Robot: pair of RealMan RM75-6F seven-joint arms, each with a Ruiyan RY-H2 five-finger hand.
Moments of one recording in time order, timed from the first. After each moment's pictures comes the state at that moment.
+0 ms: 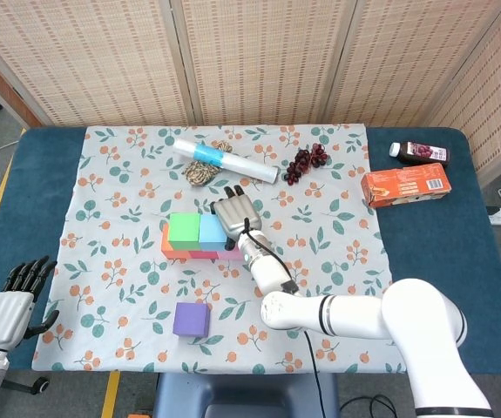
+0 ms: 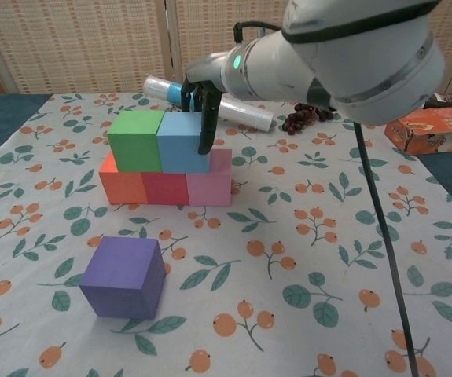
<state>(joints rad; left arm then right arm) -0.17 -1.20 0.00 -1.46 1.52 1.39 -0.05 1.45 -1.66 0.28 -1.35 -0.11 0.87 -0.82</state>
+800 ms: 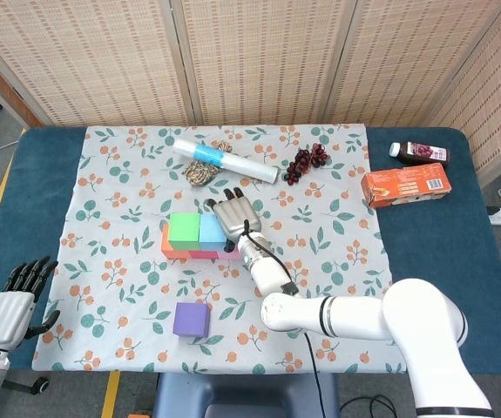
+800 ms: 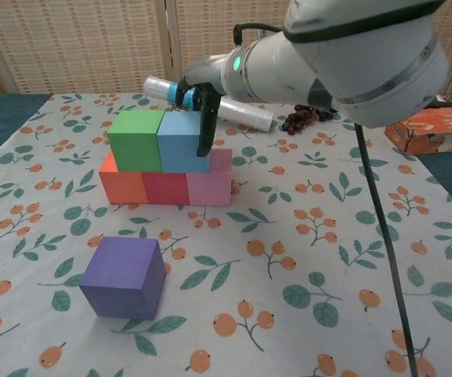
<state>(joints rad) -0.17 -1.20 0.00 -1.46 1.53 1.39 -0.05 1.44 -1.65 0.29 -1.38 -0.11 0.88 -0.83</state>
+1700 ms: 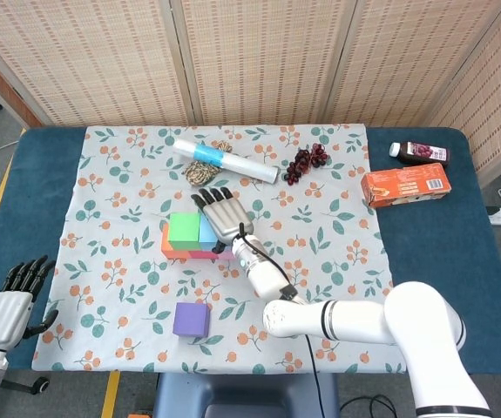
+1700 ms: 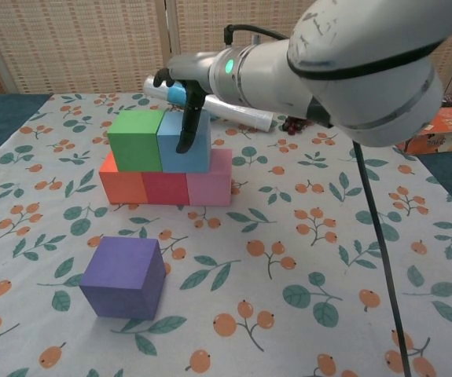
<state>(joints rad) -0.17 -1.19 0.00 -1.46 1.52 1.39 -0.05 1.40 -1.70 0.31 -1.34 -0.31 0.87 -0.68</state>
